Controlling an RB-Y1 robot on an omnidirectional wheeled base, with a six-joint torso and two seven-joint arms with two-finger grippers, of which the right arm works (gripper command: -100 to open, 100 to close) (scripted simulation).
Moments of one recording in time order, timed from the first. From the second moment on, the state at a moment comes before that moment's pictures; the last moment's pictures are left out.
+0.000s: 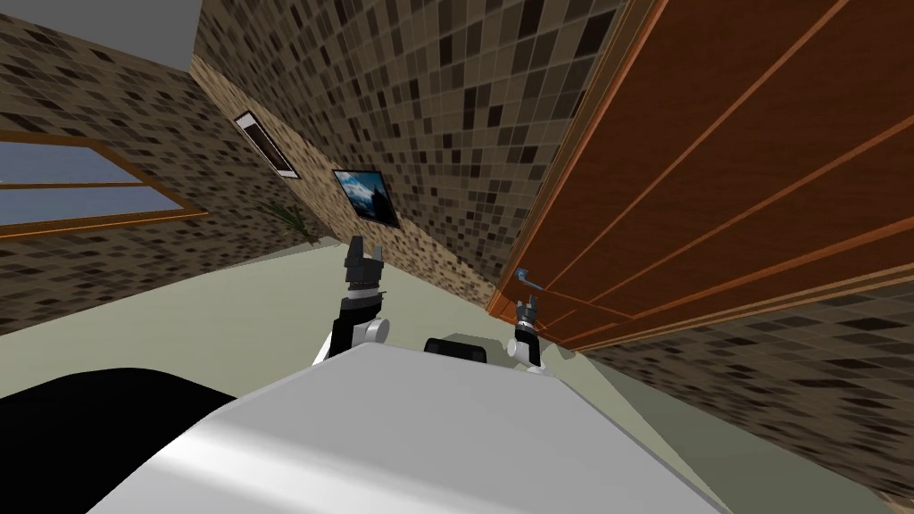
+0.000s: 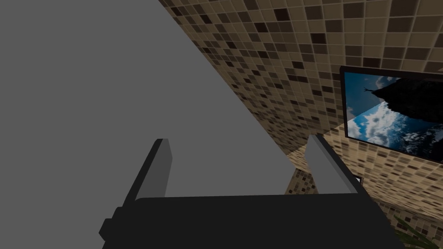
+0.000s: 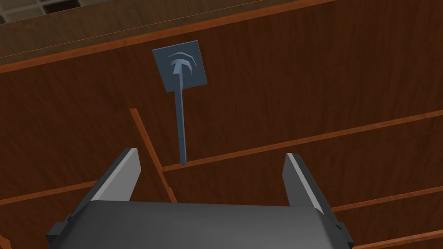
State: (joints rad) arm 0.00 -0.15 -0.03 -0.86 -0.42 -0.81 -0.05
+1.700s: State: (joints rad) arm 0.00 -0.24 -0.06 -0.66 -0.49 -0.87 -0.14
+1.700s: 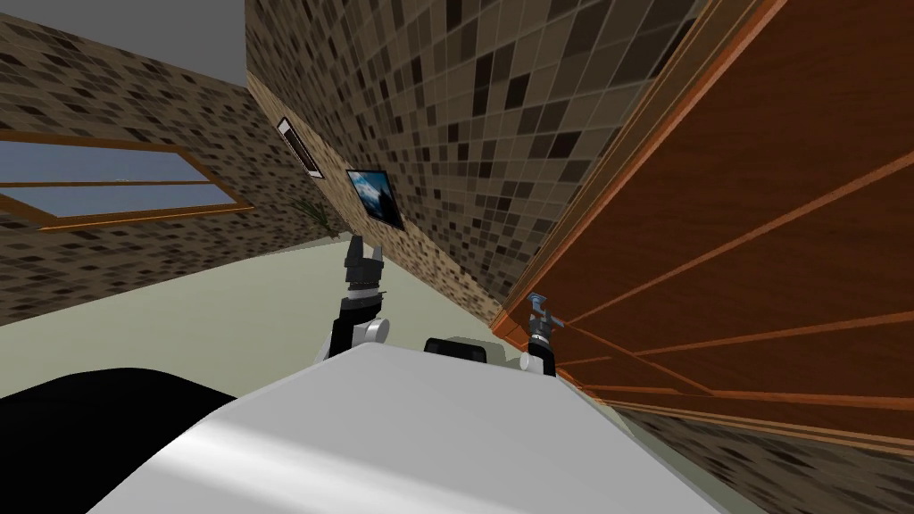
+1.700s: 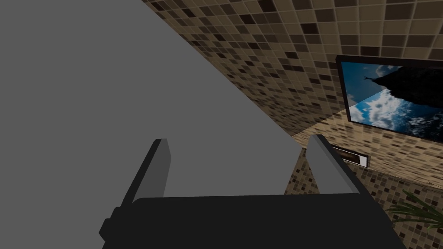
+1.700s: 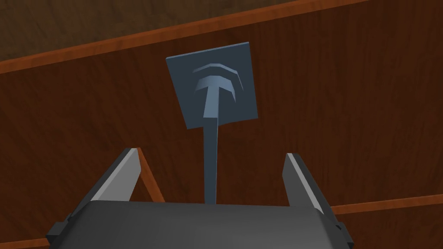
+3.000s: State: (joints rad) arm 0.00 -0.29 -0.03 -0.64 -0.47 -0.89 -0.20
